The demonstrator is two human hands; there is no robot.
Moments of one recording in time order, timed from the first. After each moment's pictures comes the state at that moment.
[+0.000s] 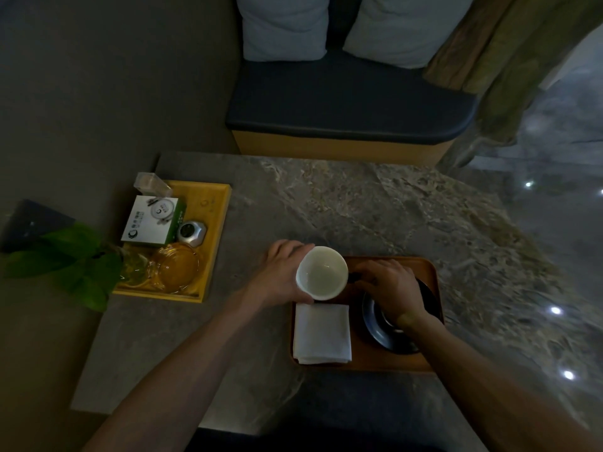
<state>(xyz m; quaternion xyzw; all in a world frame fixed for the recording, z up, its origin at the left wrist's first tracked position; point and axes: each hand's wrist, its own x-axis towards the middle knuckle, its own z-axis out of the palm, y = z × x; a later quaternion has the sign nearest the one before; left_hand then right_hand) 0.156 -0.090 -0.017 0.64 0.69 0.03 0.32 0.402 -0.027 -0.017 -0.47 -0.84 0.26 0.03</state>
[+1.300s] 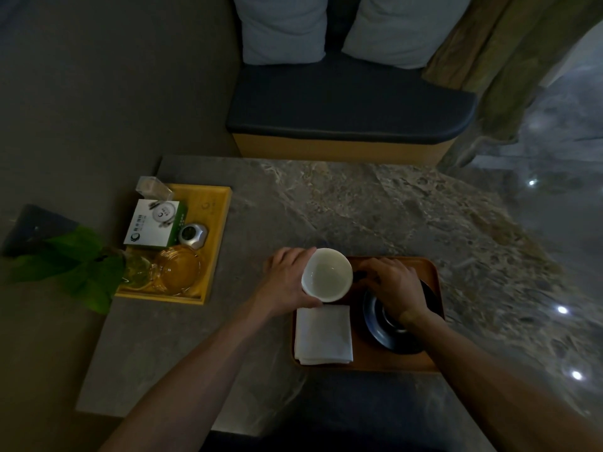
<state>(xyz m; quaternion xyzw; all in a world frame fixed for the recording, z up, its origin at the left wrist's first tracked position) 0.168 -0.099 -0.032 0.65 0.71 0.05 0.29 0.406 -0.025 -0.019 -0.50 -0.83 0.26 0.04</state>
